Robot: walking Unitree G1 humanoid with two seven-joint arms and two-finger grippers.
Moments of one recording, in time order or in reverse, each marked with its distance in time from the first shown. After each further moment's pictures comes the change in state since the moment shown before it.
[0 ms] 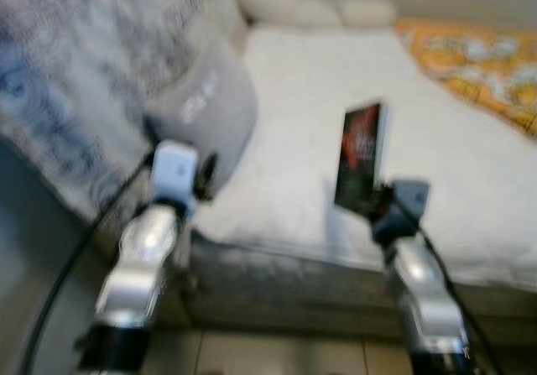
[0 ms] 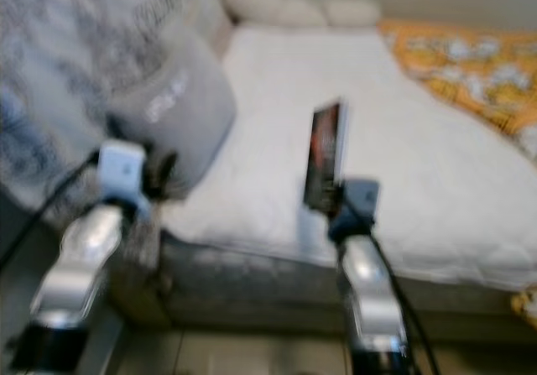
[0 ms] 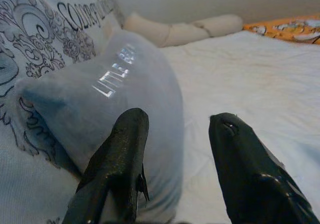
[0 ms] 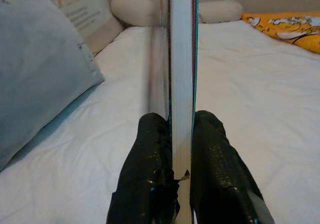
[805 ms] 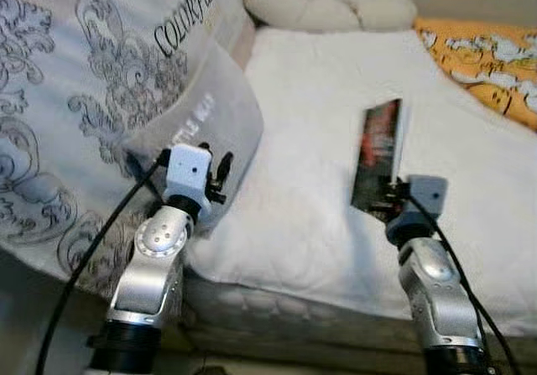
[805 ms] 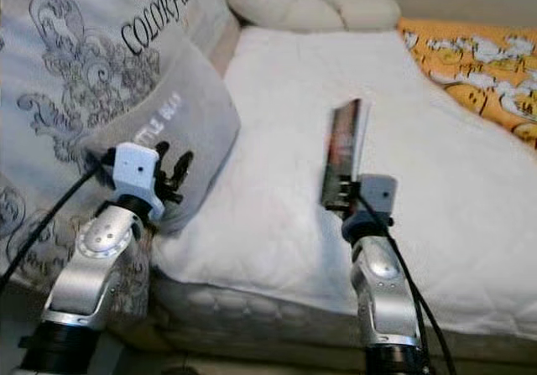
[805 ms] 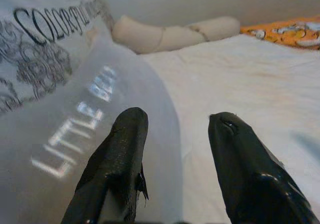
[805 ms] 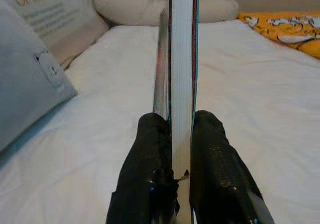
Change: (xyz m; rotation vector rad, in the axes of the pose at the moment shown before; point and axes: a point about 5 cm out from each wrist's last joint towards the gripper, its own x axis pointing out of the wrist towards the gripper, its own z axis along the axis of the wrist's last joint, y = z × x) left arm 0.005 -0.019 0.011 -0.017 -0.045 -0.077; right arm 0.001 -0.021 0.003 -0.023 -0.001 -0.060
